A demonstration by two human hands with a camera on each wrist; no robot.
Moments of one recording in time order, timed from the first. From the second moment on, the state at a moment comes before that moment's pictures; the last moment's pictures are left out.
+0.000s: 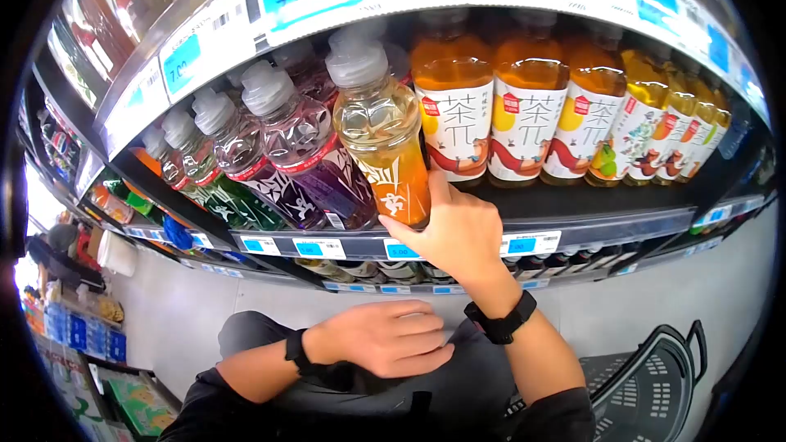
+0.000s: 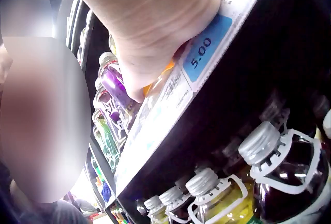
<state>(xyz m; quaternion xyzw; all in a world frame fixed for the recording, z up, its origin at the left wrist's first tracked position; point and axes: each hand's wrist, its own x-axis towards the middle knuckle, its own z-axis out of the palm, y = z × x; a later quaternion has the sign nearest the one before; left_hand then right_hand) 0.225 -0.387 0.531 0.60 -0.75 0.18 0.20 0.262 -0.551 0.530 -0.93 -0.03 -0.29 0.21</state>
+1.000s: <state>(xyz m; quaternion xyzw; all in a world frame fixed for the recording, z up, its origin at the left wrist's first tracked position) 0.175 -0.176 0.432 0.68 -0.63 -0.01 0.38 0.269 -0.573 0.473 -0.90 -0.01 -0.38 0.19</state>
